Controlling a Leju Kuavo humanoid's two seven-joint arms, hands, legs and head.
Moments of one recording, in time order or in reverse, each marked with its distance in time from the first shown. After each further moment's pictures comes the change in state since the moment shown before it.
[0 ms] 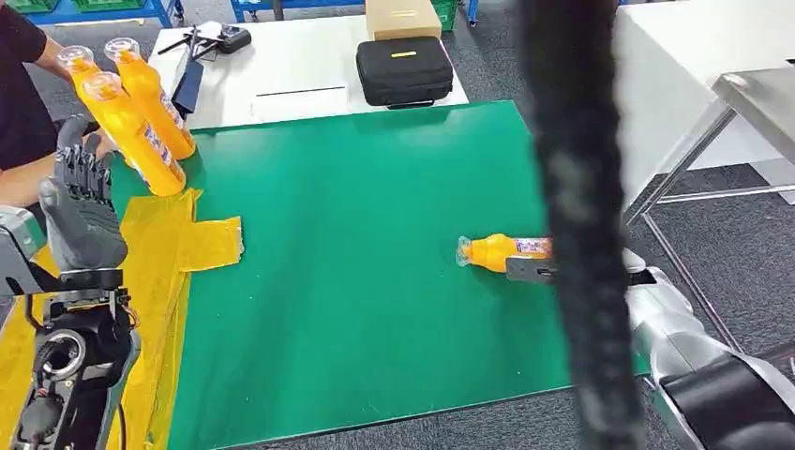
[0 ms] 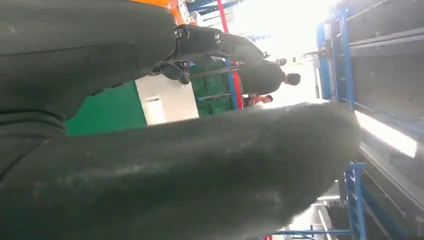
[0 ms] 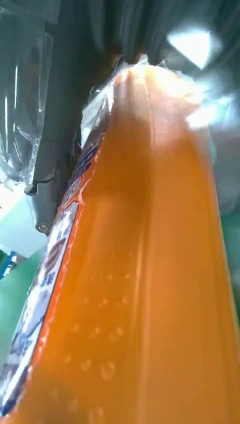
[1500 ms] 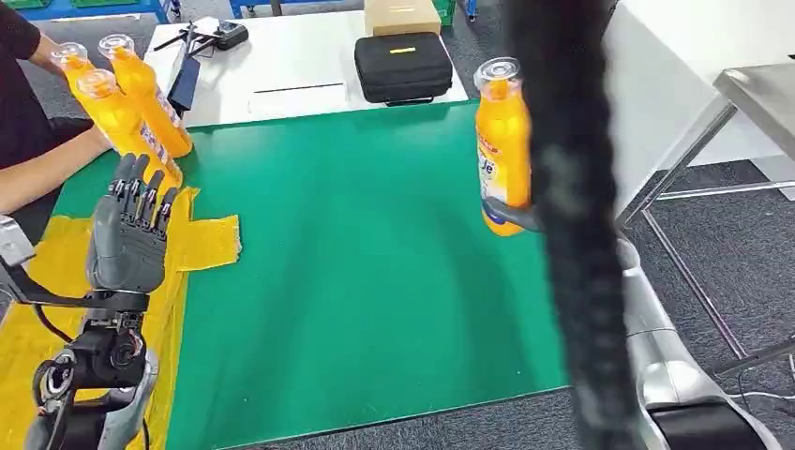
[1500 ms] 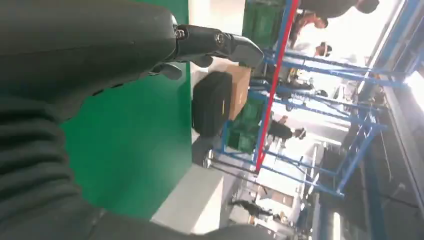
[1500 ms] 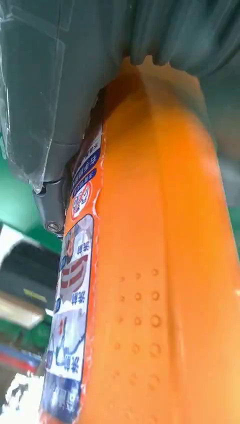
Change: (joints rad) left arm 0.083 -0.025 -0.012 -0.026 0.452 -0.165 0.102; right arm 0.174 0.129 -0.410 -0.607 -1.097 0.233 -0.080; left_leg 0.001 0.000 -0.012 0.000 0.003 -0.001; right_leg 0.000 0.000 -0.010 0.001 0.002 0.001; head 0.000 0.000
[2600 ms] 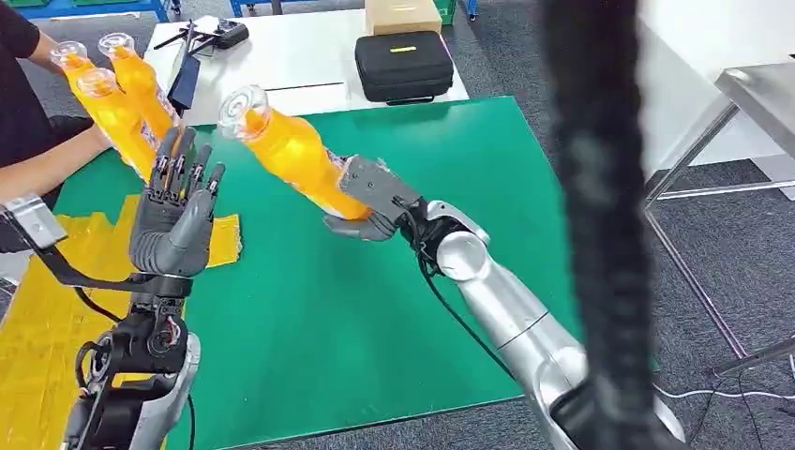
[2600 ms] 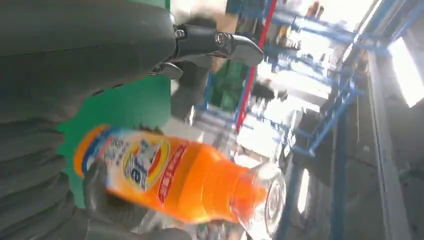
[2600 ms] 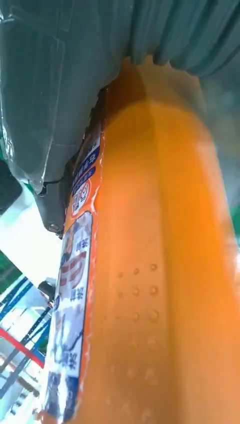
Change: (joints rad) left arm -0.070 -0.105 -0.127 -0.016 0.033 0.075 -0.022; right arm -0.124 0.323 0.389 -0.081 0.261 -0.200 0.199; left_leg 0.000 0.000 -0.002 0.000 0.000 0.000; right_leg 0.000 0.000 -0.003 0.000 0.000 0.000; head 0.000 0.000
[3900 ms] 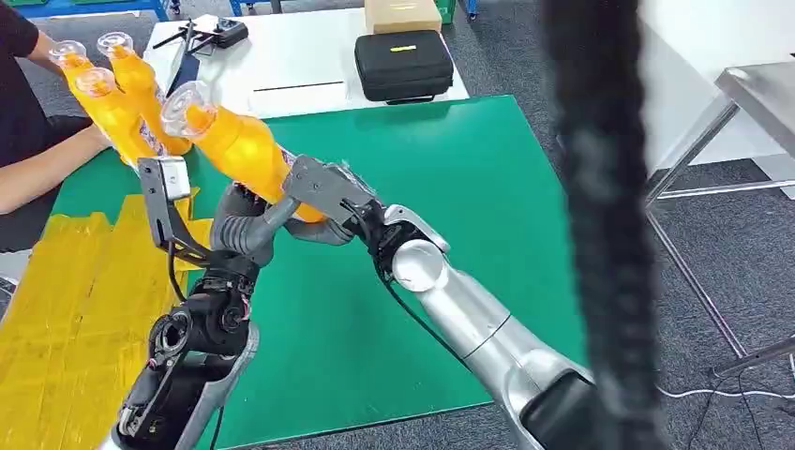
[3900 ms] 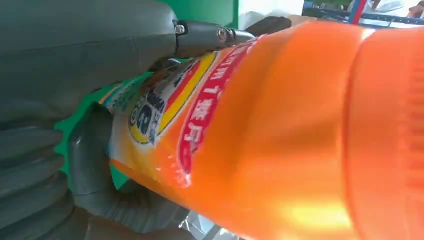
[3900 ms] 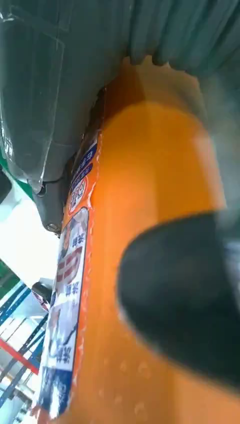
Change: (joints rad) left arm -0.130 -0.081 -0.203 0.153 -0.086 0.247 0.210; right arm -0.021 0.115 0.074 0.030 0.001 -0.108 0.102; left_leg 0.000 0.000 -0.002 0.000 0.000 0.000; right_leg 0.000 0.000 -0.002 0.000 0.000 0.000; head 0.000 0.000
